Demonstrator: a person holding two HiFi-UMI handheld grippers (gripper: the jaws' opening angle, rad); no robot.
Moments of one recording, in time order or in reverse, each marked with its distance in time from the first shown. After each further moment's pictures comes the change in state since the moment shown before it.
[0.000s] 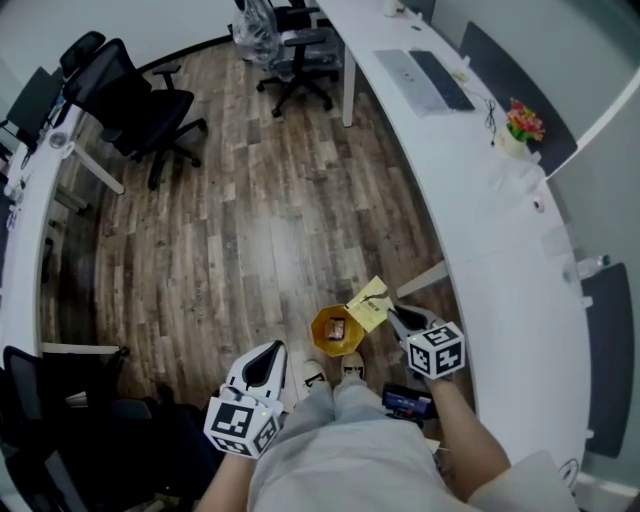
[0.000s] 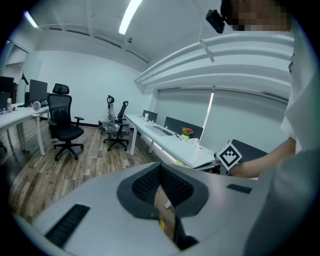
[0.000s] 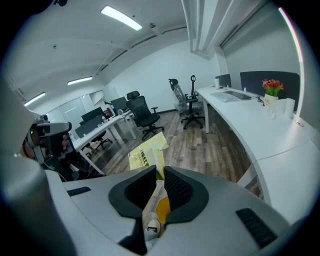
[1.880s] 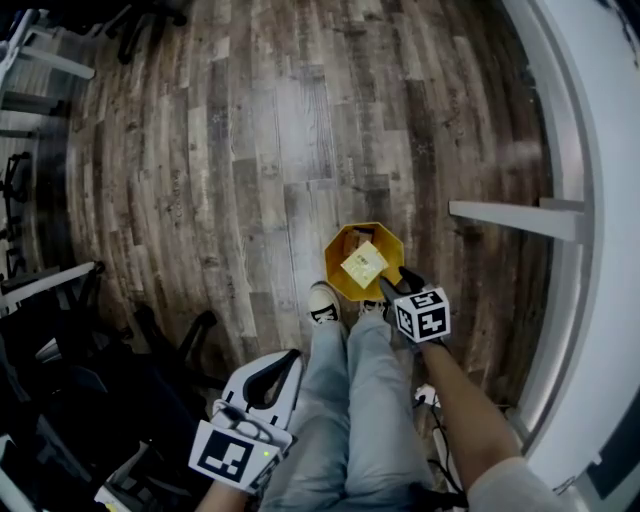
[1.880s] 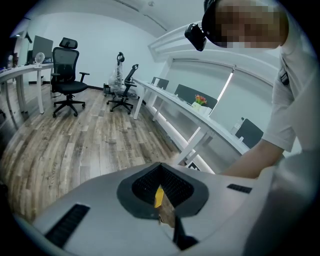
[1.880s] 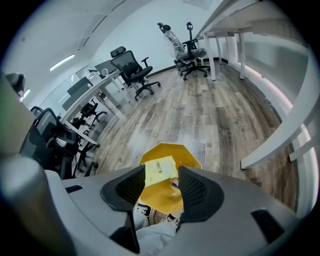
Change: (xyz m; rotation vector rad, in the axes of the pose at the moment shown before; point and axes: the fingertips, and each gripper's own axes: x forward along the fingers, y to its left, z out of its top) left arm 0.098 0.056 -0.243 -0.196 0.319 -0.009; right arm 0.283 -0.060 -0.329 0.075 0.378 0.049
